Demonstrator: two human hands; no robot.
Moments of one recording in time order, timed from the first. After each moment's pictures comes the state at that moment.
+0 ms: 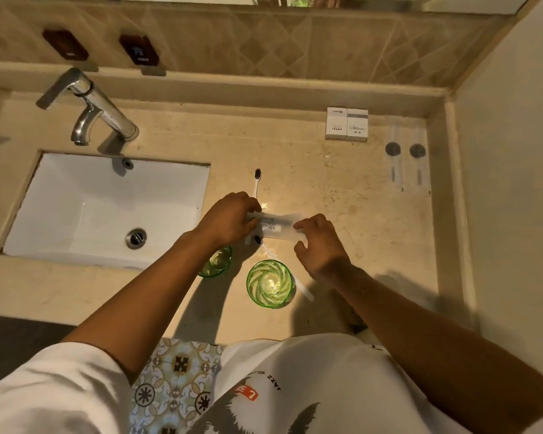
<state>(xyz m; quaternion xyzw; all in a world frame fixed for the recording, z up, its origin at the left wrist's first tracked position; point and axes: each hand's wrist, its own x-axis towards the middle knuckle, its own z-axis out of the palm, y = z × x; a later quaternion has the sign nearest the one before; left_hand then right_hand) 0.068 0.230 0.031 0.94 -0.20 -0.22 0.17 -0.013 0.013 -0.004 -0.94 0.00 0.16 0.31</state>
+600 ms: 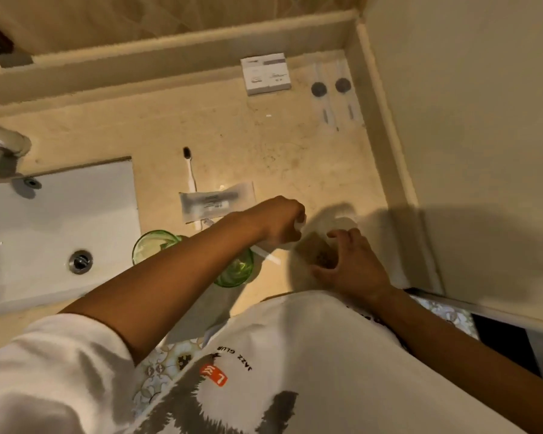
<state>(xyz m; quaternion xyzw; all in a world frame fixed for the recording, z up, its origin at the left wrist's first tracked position) 0.017 0.073 0.030 0.81 -0.43 -0.39 0.08 -0.160 -0.067 -0.001 -0.91 0.22 0.22 0.27</state>
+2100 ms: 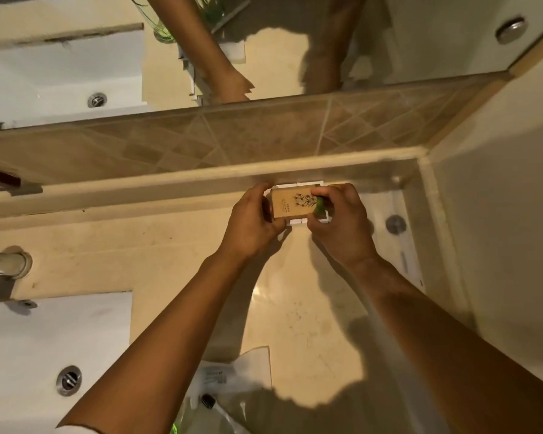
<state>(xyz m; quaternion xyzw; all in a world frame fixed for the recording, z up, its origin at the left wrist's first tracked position) 0.284 0.032 -0.013 0.90 -0.09 -0.17 0.39 0.223 -0.139 -0.037 -0.88 0.16 -0.05 0.44</state>
